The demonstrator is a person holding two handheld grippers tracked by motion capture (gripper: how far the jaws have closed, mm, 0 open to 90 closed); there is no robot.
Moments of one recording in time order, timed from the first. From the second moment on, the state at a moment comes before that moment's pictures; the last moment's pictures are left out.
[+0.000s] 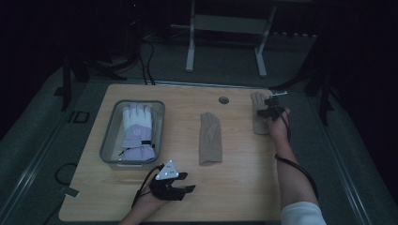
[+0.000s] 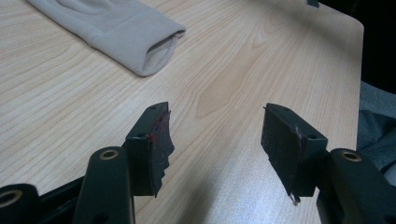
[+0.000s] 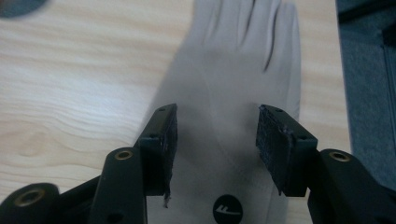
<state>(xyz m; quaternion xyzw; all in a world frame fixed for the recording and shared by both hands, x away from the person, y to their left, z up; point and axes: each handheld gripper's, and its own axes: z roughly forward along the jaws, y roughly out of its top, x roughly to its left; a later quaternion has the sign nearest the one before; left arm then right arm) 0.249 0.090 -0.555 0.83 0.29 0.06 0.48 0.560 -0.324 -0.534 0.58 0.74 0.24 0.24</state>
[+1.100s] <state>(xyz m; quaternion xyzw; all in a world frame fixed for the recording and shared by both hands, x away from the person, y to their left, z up) 0.248 0.090 -0.552 0.82 0.29 0.06 0.48 0.515 -0.303 -0.480 0.61 0.69 0.32 0.22</state>
